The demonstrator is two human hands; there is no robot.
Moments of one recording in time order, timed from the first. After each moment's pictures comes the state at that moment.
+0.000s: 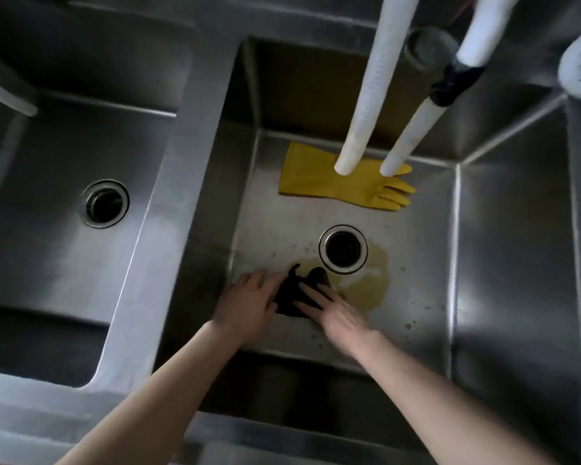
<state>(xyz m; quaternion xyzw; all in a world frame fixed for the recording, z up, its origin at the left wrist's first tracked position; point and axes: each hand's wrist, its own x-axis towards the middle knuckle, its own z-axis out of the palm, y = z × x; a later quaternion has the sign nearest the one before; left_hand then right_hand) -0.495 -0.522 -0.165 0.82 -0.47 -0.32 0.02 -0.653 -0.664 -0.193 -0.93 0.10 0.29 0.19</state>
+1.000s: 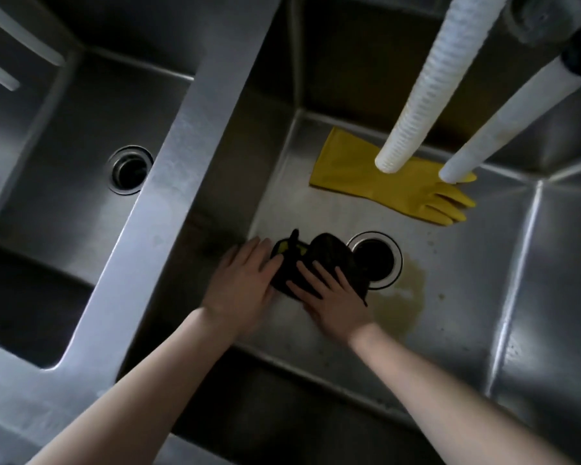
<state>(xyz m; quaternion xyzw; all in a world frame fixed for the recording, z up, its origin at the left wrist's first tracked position) -0.478 -0.532 -0.157 0.86 -0.47 -0.18 -0.06 -0.617 -0.681 -0.274 -0.97 0.01 0.18 0.16</state>
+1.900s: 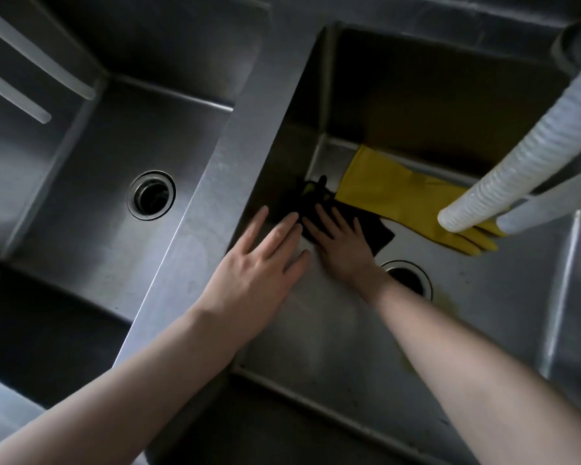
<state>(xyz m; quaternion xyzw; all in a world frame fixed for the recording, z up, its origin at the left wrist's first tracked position) -0.420 -0.550 -0.096 0.79 -0.60 0.03 -0.09 -0.469 -0.733 -0.280 -0.97 0.09 0.16 0.16</state>
